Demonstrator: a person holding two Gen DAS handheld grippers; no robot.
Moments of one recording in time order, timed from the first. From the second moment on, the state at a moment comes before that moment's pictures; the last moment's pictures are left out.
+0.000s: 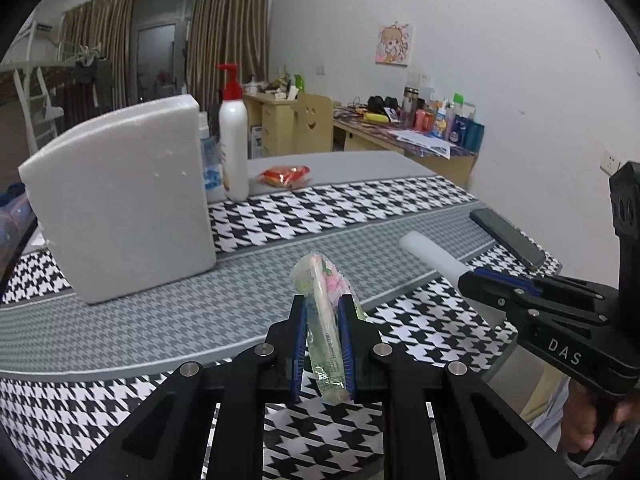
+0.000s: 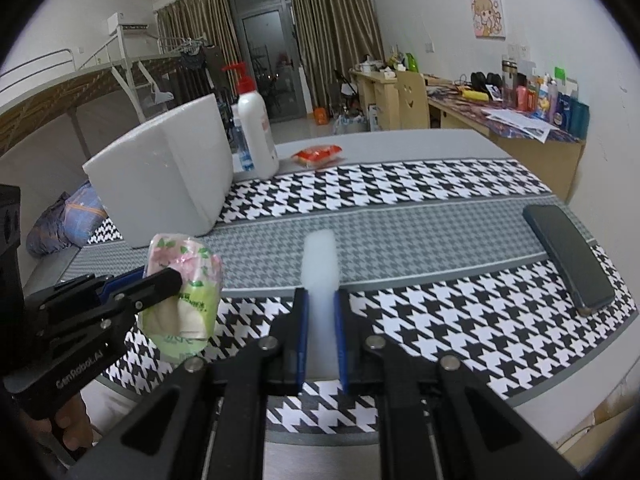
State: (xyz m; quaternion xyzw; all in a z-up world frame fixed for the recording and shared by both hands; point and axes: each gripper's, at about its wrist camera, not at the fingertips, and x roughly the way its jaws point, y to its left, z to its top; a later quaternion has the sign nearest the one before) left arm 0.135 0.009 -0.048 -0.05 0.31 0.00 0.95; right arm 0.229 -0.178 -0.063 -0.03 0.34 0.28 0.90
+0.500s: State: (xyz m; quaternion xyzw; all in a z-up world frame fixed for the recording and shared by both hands) left arm 0.132 0.036 -0.022 -0.04 0.27 0.02 0.96; right arm 0.233 -0.160 -0.049 -0.03 0.32 0.29 0.90
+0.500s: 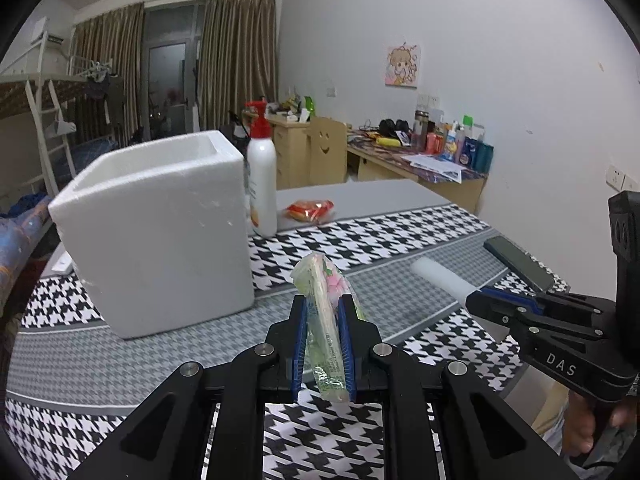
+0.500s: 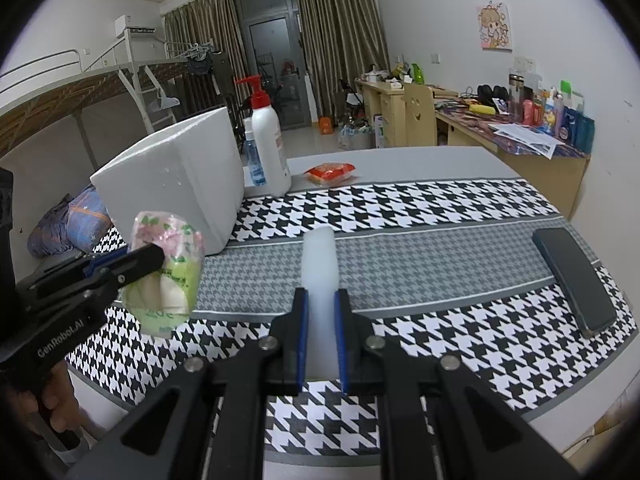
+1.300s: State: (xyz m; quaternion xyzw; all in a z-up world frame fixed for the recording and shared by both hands) left arm 0.138 0.061 0.024 -0.03 0.24 0.02 0.97; right arm 0.236 -0.128 -0.005 -0.03 0.28 0.32 0.91
